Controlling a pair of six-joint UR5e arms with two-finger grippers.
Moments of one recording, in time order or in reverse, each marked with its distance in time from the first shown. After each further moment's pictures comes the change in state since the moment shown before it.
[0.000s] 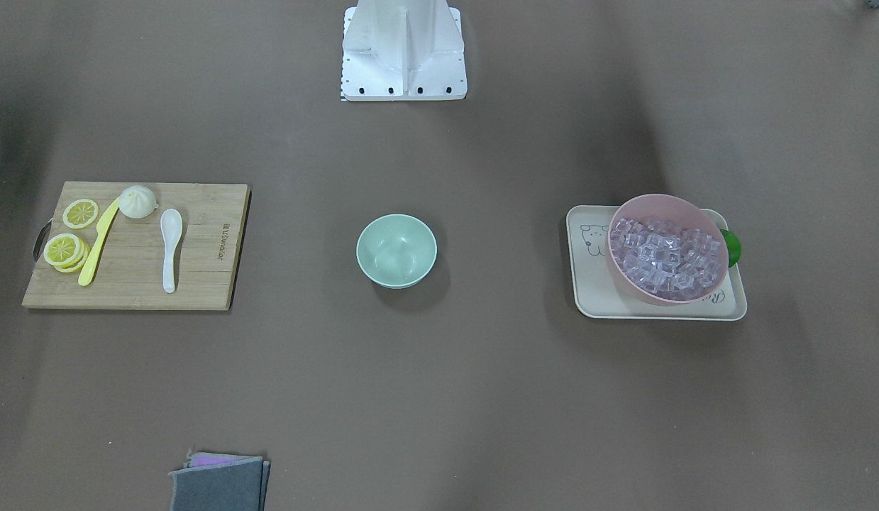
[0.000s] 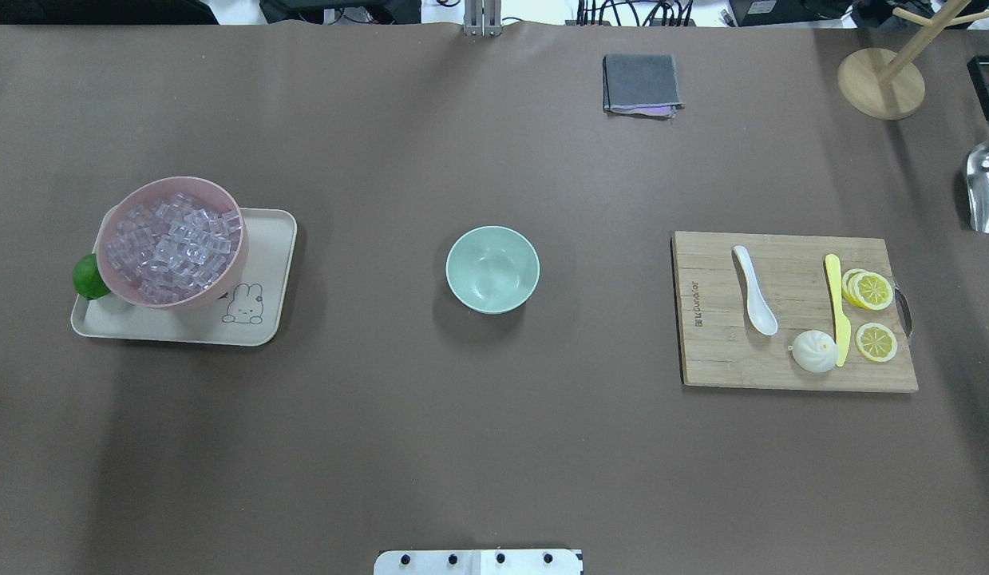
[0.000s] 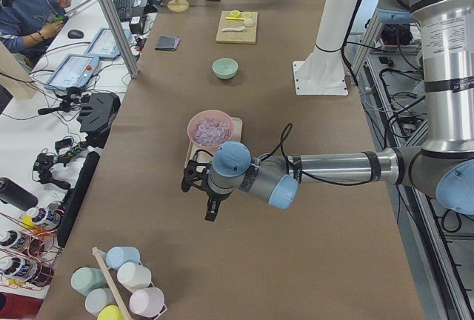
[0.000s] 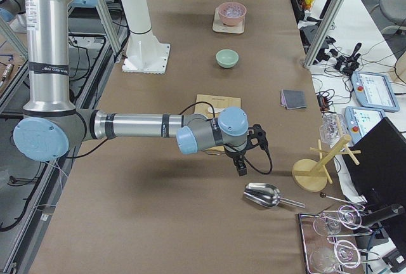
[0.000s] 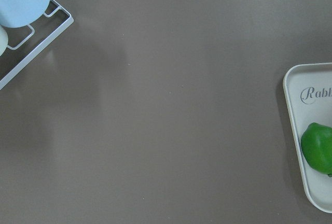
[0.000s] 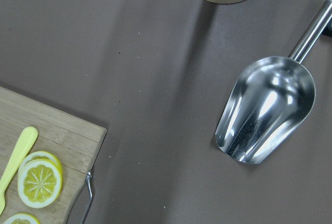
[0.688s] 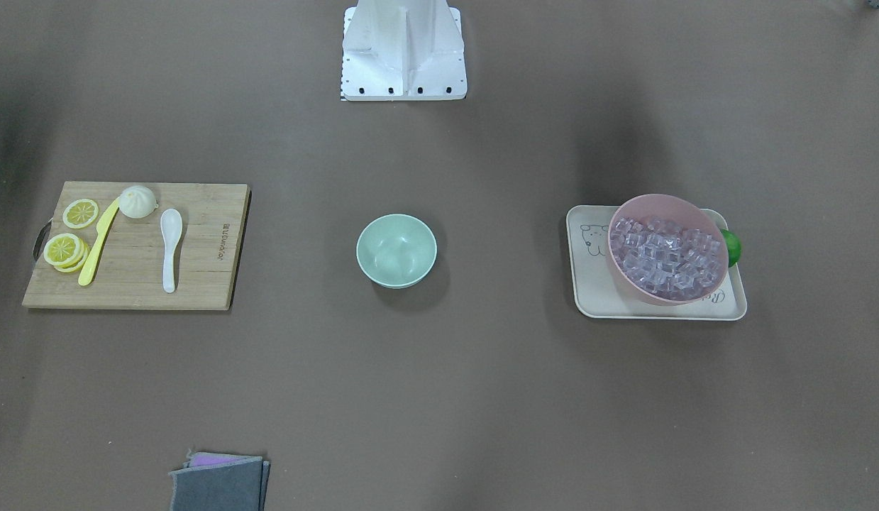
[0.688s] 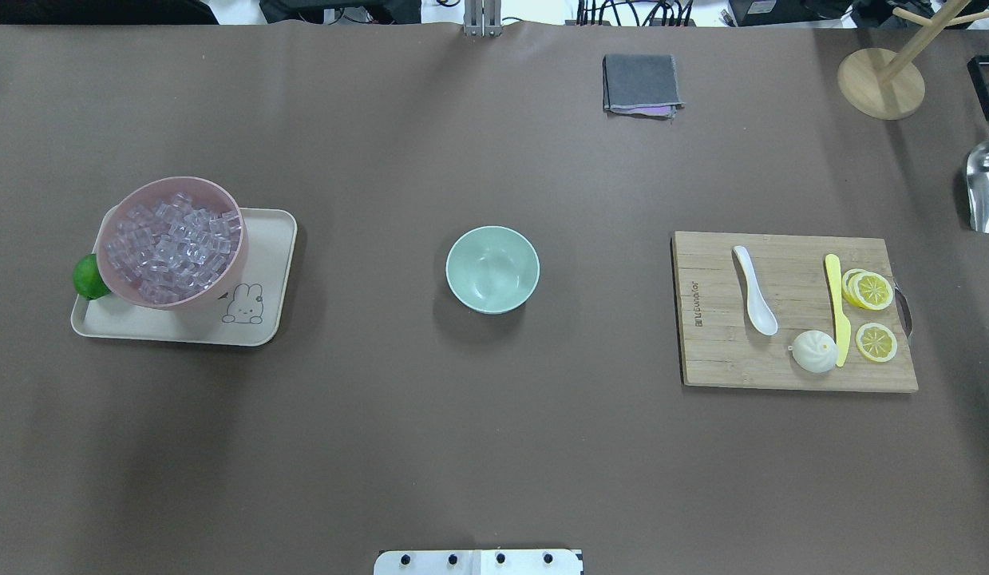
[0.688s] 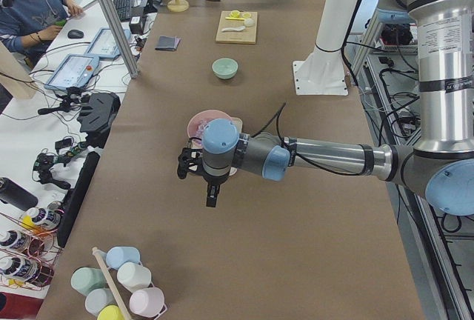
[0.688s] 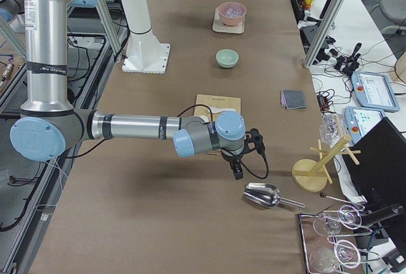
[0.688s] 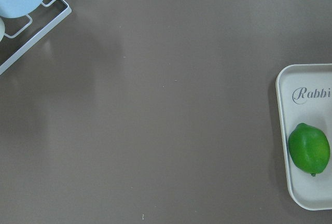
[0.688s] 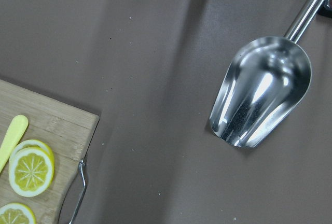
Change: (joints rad) left arm 0.015 -0.037 -0.123 0.284 0.011 0.007; right arm 0.000 -0.018 -0.004 -0.003 -0.001 0.002
